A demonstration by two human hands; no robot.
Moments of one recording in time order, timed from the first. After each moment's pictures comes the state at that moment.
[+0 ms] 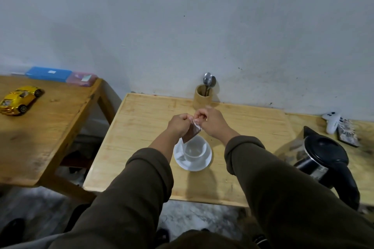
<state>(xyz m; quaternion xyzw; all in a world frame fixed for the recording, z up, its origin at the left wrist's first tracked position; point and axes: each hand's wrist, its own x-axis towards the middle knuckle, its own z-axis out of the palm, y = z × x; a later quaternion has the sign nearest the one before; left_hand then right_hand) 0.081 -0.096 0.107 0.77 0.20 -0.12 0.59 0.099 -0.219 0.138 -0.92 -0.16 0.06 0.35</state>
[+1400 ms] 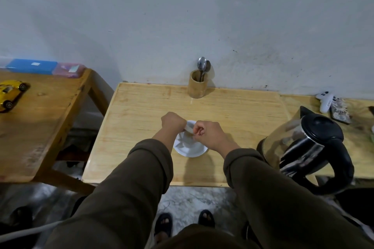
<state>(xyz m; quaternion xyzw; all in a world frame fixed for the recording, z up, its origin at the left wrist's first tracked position) 0.079 -0.098 0.087 0.91 0.22 -0.22 0.26 0.044 -0.234 0.094 -0.91 -0.09 0.17 0.37</state>
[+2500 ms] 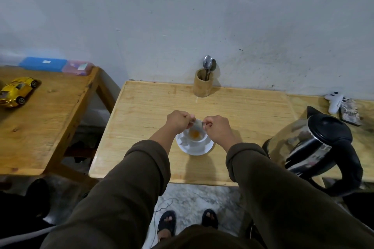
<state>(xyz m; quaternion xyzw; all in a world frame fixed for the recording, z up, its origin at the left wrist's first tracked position) 0.068 -0.089 0.081 0.81 0.19 -0.17 0.52 0.057 -0.233 0.092 -0.93 -0.02 0.13 0.33</state>
